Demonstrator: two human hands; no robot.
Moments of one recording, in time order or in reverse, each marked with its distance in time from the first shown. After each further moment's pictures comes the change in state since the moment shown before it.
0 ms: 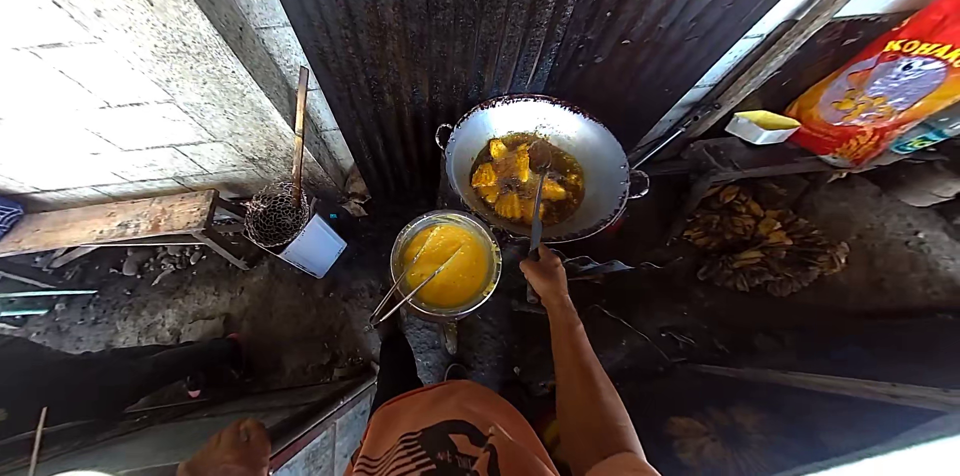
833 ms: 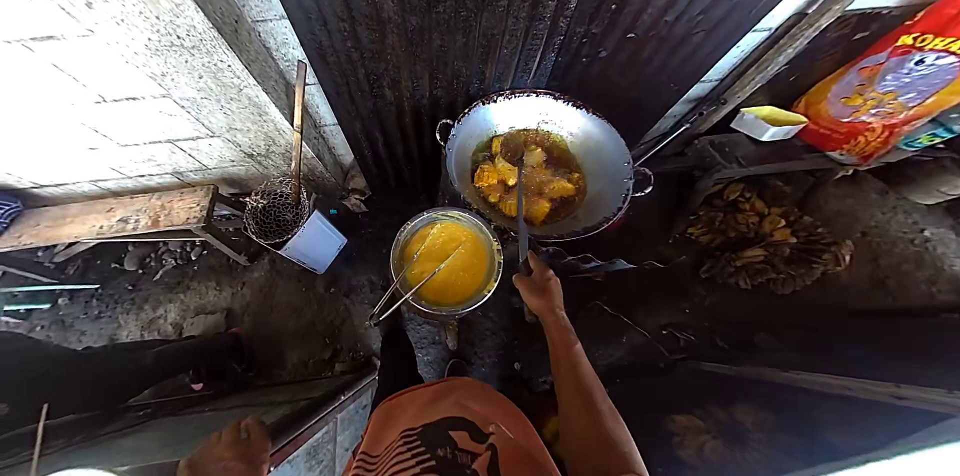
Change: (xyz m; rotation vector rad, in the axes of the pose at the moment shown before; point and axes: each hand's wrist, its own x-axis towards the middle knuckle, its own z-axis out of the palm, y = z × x) left_hand 0.000 0.002 -0.002 0.013 -0.018 0.008; right_hand -0.033 -0.003 0.006 -0.114 -0.068 -0.017
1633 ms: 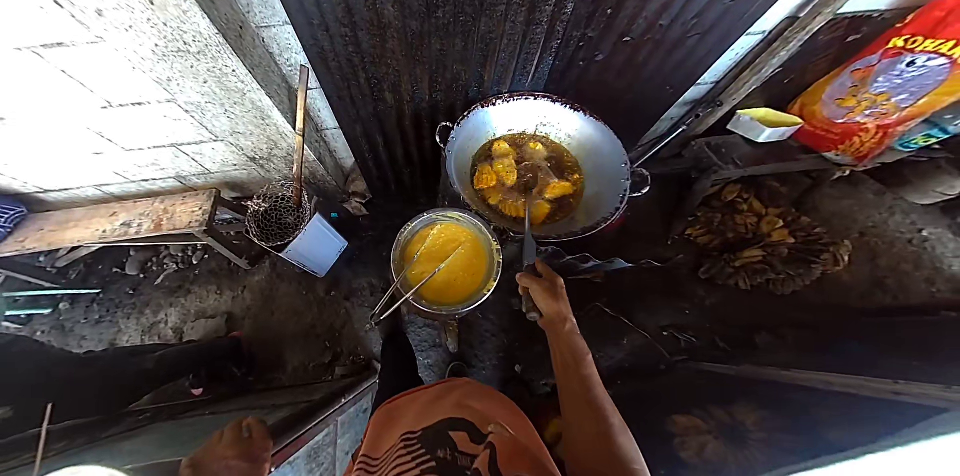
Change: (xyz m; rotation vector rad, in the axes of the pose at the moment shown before) left_hand 0.000 0.001 -0.004 0.007 -0.023 -0.026; right_hand -0.020 0.012 0.003 0.744 -0.004 0.025
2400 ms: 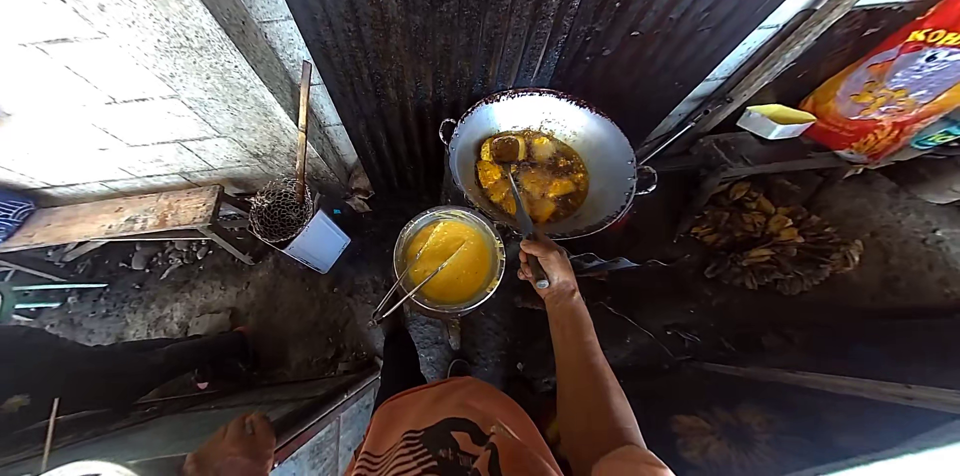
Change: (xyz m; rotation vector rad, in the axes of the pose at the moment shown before) left_hand -0.002 0.000 0.004 -0.049 0.051 0.007; right_hand 0.032 -0.035 0.006 0.405 -0.157 0.038
